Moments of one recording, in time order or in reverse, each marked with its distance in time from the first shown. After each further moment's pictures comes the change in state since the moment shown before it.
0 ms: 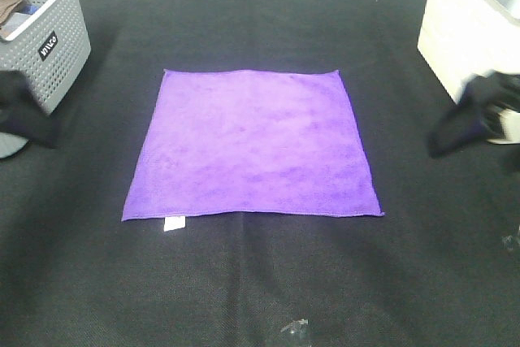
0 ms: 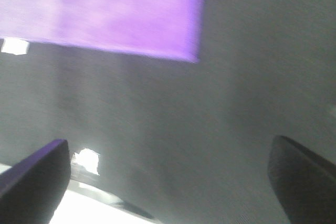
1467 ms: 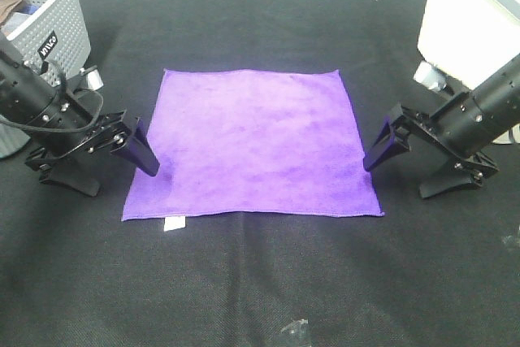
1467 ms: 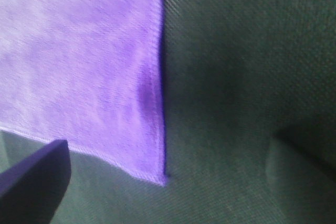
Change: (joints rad) left arm -0.037 0.647 -0.285 -0.260 -0.011 0.130; right arm 0.000 0.654 -0.267 0.163 -0.084 -0.116
